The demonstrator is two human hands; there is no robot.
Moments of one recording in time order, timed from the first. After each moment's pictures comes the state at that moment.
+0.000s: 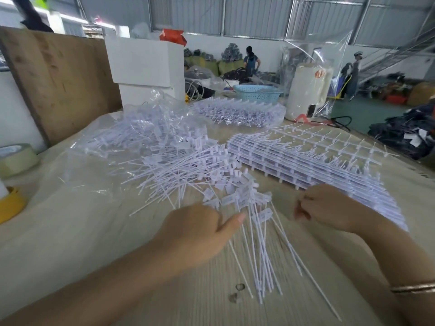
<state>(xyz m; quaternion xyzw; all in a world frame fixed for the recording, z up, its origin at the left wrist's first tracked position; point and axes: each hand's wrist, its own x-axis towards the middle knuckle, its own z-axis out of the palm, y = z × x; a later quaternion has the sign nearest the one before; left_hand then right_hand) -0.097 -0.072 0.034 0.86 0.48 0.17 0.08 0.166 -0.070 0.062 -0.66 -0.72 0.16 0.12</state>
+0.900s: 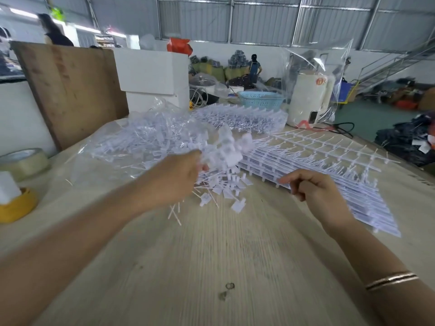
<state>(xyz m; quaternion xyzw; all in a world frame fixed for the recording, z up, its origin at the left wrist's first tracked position) -0.115 -0.035 0.102 0.83 0.49 0.24 0.13 0.163 -0.060 0.051 -0.52 -0.62 0.25 0.53</state>
